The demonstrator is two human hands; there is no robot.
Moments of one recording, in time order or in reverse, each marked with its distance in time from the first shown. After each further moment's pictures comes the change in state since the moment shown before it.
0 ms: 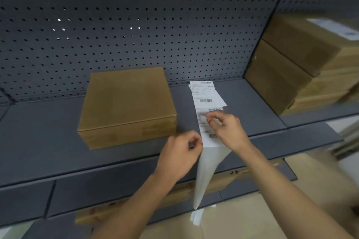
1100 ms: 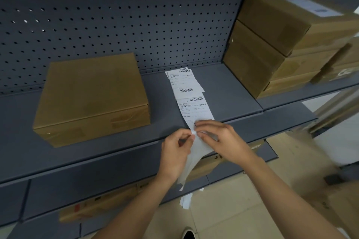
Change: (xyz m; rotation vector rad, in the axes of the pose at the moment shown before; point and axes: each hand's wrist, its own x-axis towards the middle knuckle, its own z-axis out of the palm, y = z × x) left_hand -0.004 -0.008 0.089 -0.579 0.050 -0.180; right_hand -0.060 0.049 -0.031 -0.159 -0.138 -0.311
